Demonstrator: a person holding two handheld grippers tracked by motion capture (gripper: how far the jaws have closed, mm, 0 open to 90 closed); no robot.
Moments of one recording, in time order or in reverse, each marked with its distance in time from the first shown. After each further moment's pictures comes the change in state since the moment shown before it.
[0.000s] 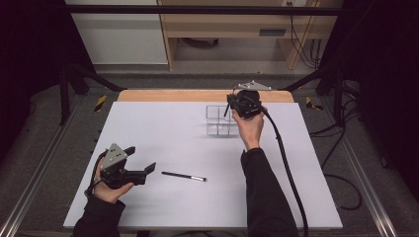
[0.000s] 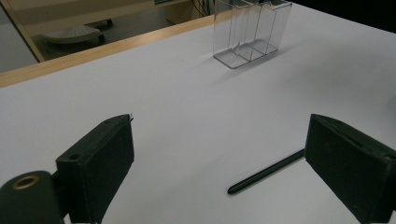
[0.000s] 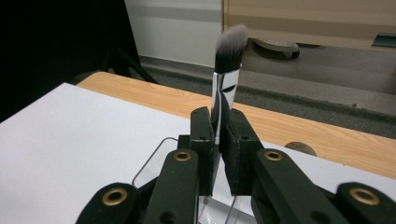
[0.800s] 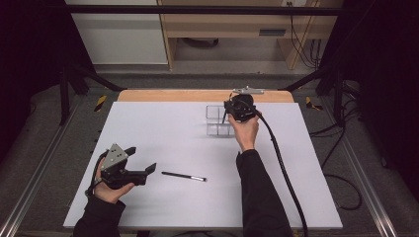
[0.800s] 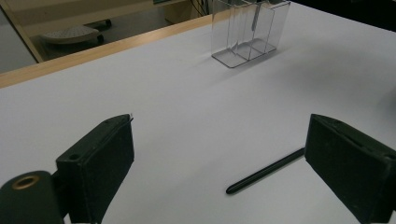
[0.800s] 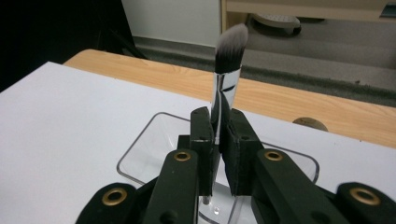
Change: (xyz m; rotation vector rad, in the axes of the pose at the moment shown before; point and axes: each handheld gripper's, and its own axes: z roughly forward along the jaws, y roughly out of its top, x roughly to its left) left arm -0.002 0.000 0.001 0.002 -0.003 0.003; right arm 0.000 -0.019 0.025 0.088 -0.014 0.023
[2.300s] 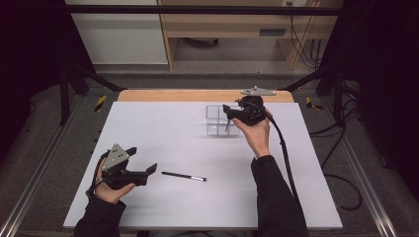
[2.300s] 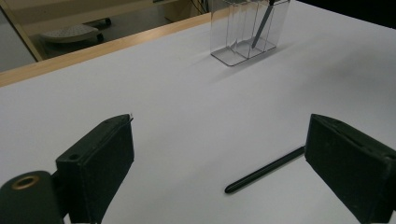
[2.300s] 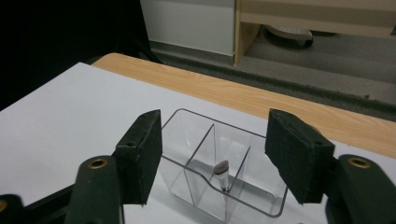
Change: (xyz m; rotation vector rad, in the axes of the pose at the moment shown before) left arm -0.002 0.000 0.001 0.006 0.001 0.003; right arm 0.000 0.007 -0.050 -0.043 0.061 -0.057
